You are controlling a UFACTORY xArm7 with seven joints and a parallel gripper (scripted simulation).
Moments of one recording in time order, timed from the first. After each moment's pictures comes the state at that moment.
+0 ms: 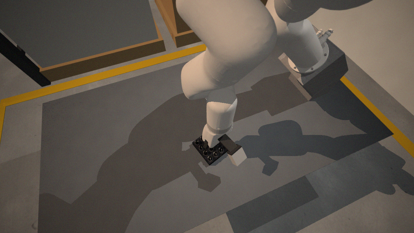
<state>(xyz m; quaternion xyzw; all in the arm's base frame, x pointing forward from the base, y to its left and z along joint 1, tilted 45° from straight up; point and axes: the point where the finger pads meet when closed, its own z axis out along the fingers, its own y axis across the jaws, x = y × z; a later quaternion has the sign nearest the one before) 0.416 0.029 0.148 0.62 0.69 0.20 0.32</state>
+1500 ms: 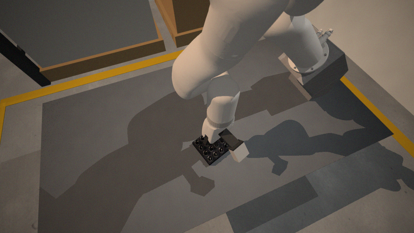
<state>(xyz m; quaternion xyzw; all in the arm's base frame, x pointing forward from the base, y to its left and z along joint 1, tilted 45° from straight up) 0.392 0.033 0.173 0.61 0.69 0.20 0.32</state>
